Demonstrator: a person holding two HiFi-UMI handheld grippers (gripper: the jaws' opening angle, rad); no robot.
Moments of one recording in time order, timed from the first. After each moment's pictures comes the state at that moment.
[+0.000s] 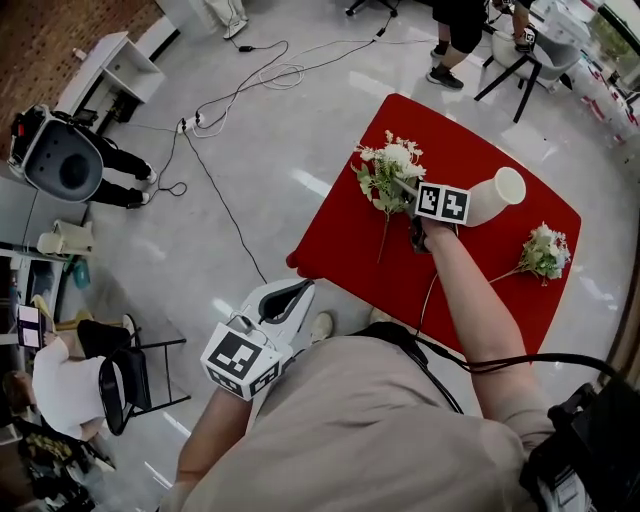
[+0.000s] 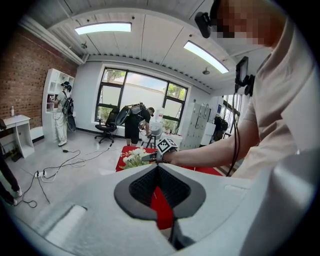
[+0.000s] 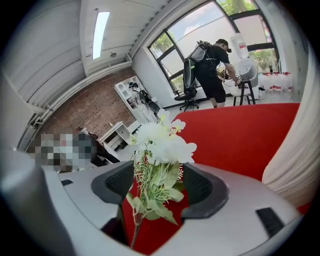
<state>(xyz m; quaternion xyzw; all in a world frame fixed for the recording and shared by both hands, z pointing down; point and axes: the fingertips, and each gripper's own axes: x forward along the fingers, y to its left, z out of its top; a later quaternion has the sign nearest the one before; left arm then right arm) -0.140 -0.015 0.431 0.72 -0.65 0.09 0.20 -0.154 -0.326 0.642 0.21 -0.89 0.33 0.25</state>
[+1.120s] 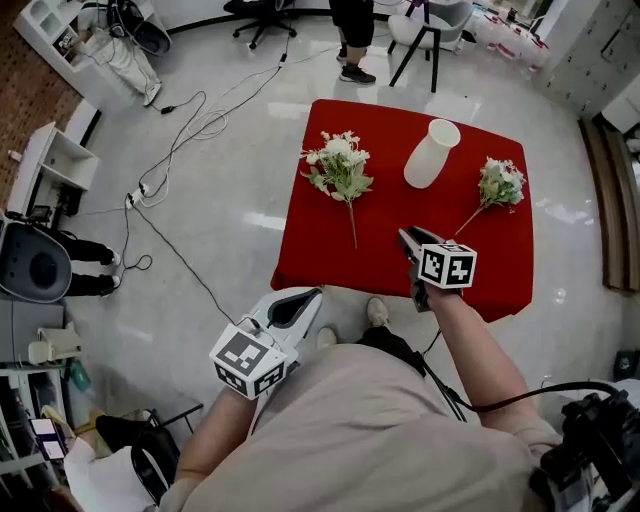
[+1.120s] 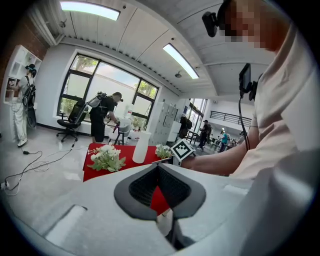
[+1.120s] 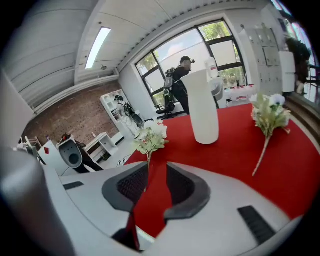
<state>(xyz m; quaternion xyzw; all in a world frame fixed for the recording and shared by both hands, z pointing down) -0.108 0.012 0.436 0.85 -0.49 0.08 0.20 0.012 -0.184 0.594 0.34 -0.86 0.33 0.20</state>
